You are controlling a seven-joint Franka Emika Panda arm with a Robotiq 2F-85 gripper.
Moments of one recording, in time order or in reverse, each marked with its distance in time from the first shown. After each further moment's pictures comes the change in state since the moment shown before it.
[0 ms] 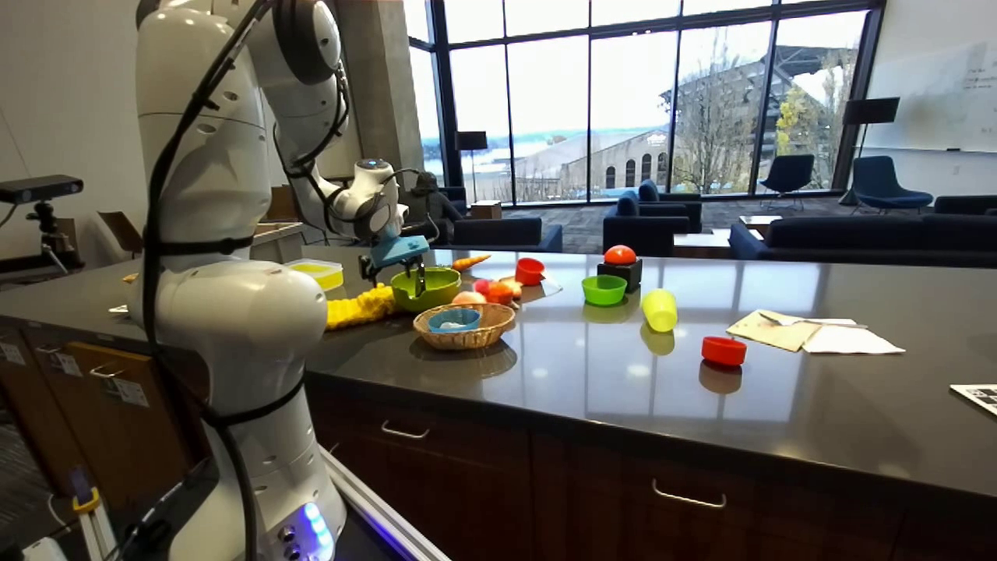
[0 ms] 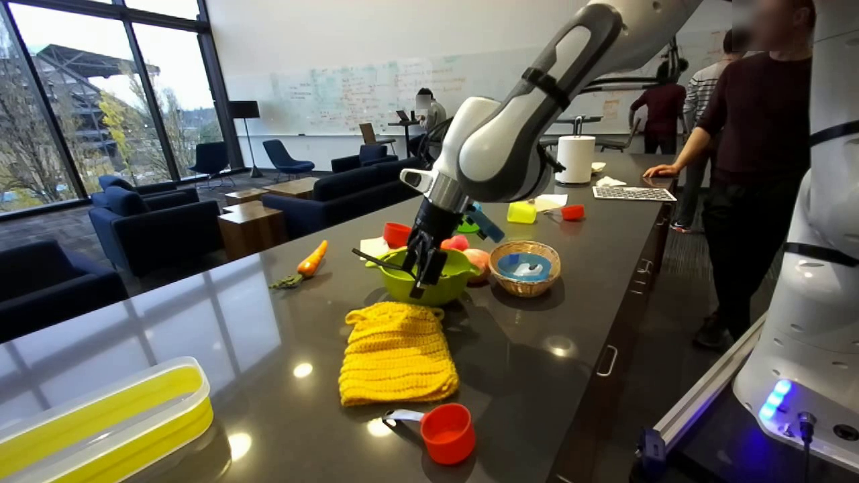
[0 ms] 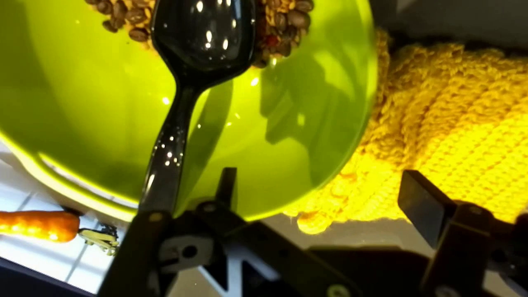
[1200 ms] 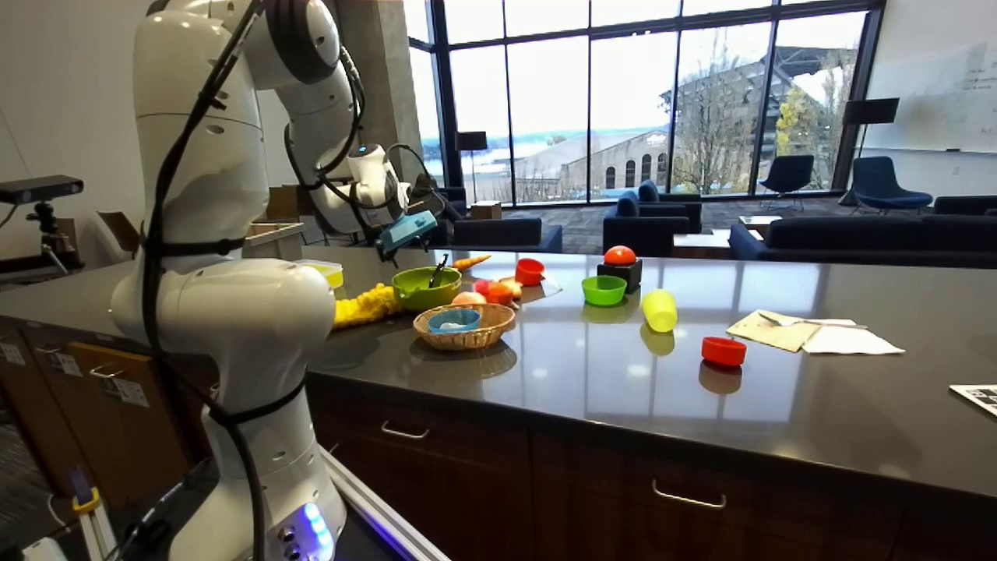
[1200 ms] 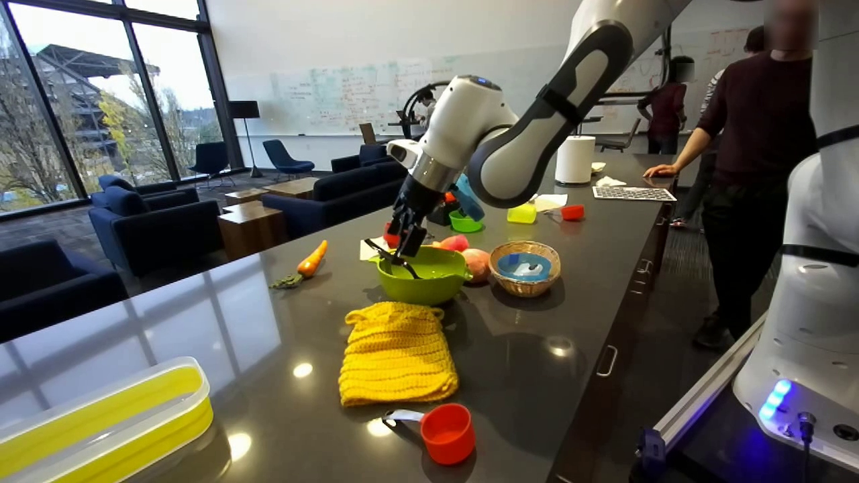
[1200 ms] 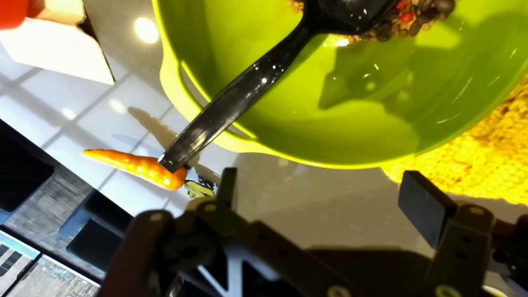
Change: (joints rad) arm 0.184 0.004 -0.284 0.094 -0.598 0.060 0.500
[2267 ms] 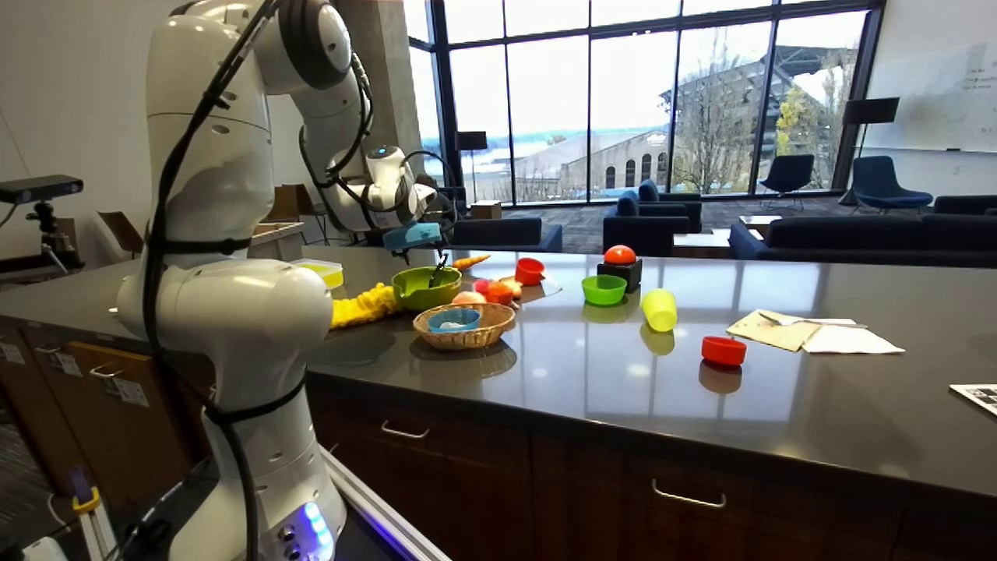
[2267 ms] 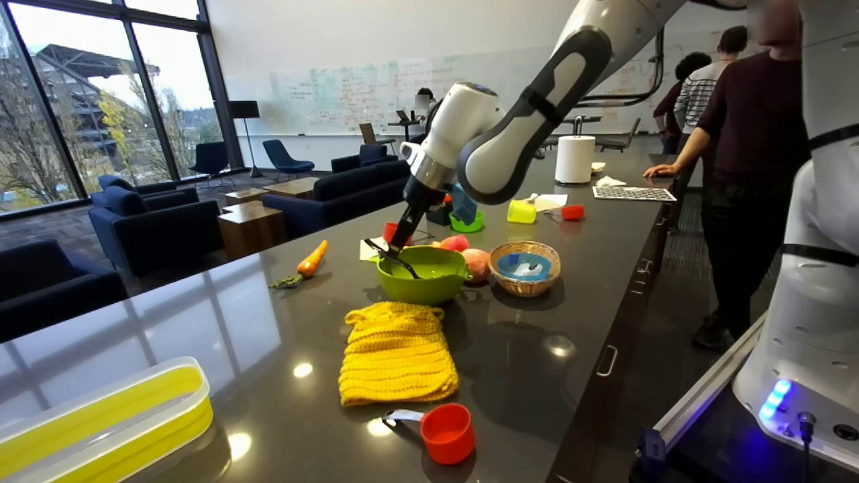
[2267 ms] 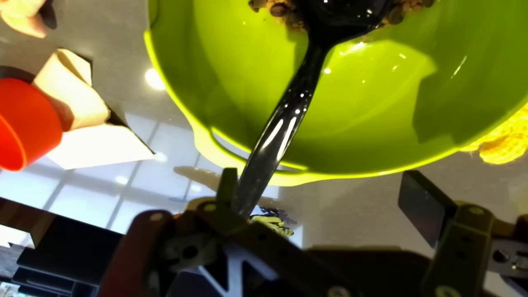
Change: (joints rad) arm -0.073 0.044 0.031 0.033 0.135 0.002 0.231
